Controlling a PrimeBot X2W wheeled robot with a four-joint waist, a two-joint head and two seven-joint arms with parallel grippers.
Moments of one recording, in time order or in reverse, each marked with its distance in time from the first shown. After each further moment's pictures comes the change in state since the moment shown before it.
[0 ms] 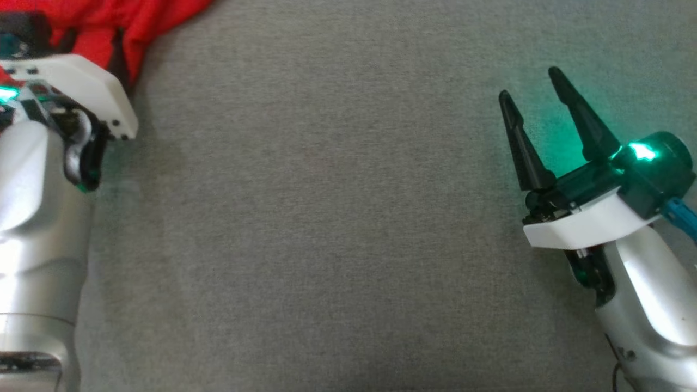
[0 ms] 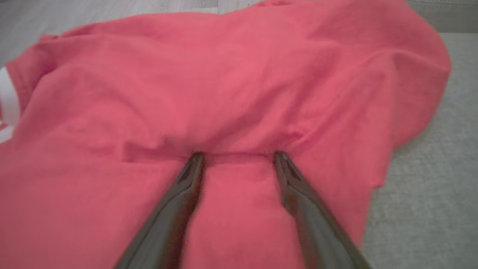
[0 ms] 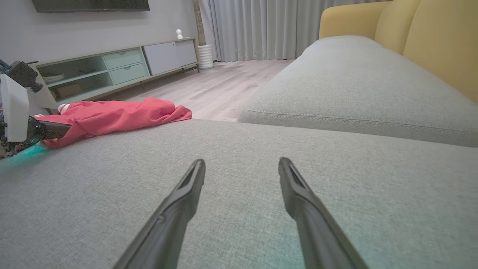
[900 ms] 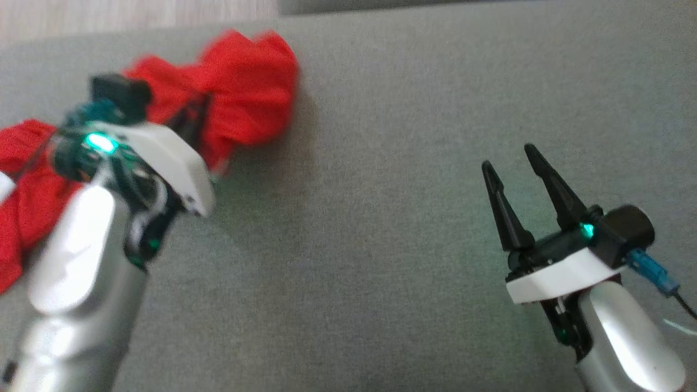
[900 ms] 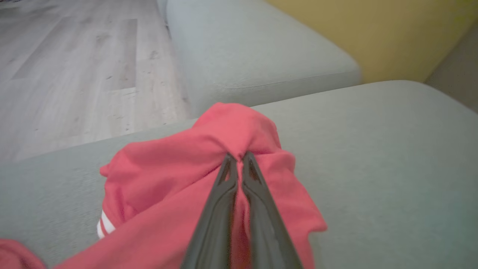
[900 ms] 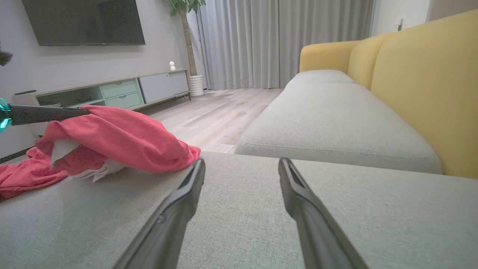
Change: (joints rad) left arm 0.232 0.023 -0.142 -0.374 -0.122 -0.055 0.126; right arm 0.139 0.065 -0.002 0.064 0.016 0.000 0.000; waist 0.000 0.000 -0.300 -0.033
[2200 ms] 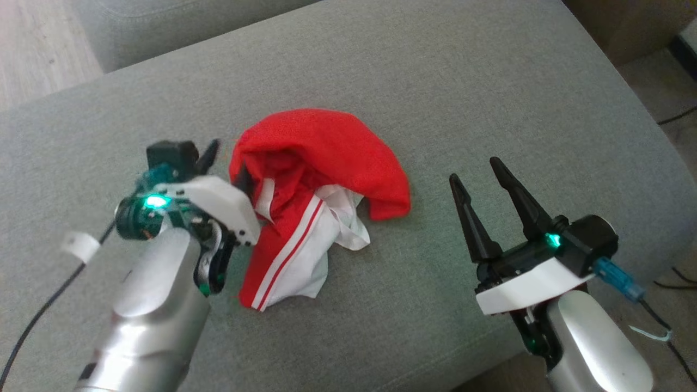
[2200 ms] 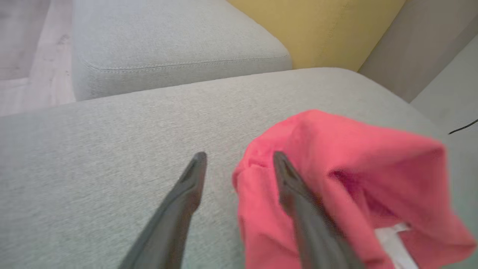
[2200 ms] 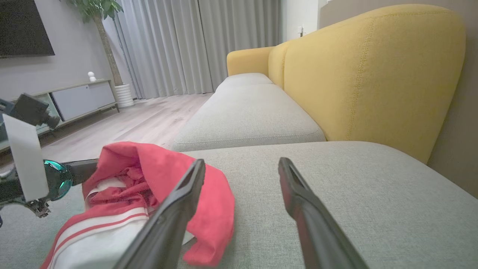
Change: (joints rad) left arm 0.041 -0.167 -0.115 0.284 -0.074 0.139 -0.304; right arm 0.023 0.070 0.039 0.018 -0.009 0.000 0.000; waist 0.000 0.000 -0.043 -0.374
